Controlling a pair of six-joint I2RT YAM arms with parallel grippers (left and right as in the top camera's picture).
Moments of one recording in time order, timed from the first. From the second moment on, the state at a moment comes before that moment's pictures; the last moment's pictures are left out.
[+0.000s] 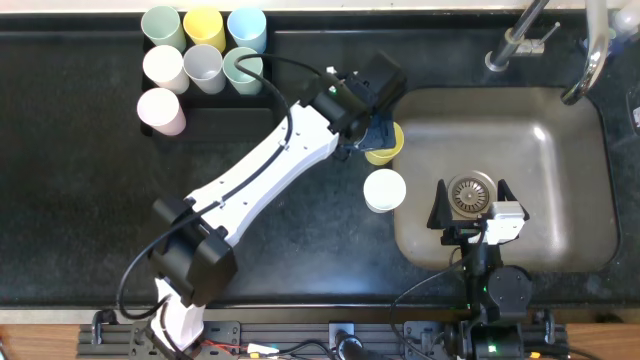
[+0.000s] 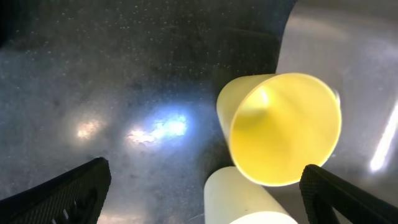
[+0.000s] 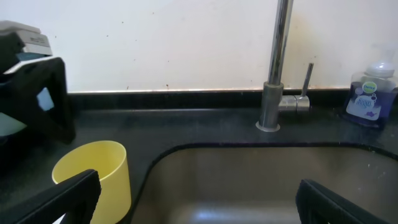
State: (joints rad) left arm -0.75 2.05 1.91 -1.12 -0.06 -0.88; right arm 0.04 0.01 0.02 -0.04 0.00 0.07
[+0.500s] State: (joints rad) left arm -0.74 2.15 1.91 -1.09 -0.01 -0.90; right arm 0.04 0.01 0.02 -0.04 0.00 0.07
